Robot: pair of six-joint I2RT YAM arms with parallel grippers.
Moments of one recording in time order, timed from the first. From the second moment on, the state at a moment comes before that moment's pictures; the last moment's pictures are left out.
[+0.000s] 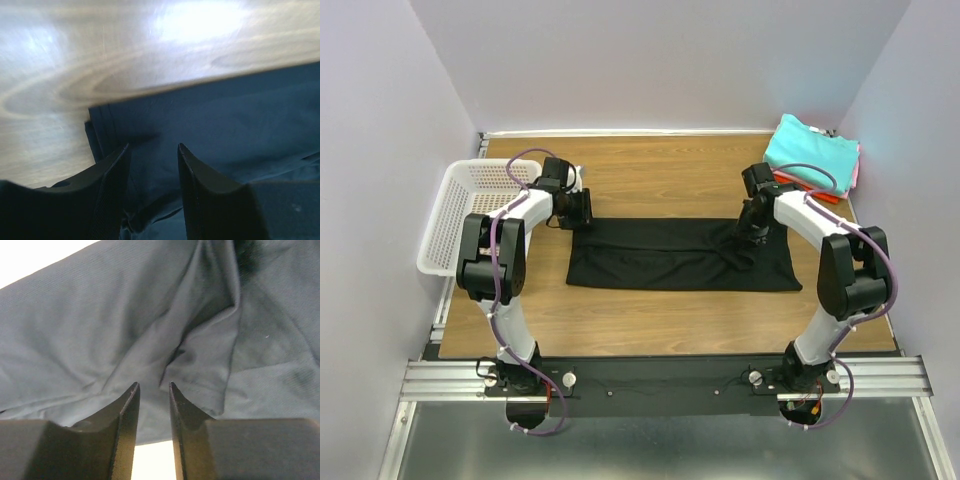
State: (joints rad) left arm -0.14 1.87 1.25 -0.41 0.29 -0.21; right arm 0.23 1.73 1.20 -0.73 0.04 0.63
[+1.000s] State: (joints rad) left arm -0.14 1.88 1.21 -0.38 0.31 -0.18; right arm 0.23 1.82 1.20 -0.75 0.12 0.59
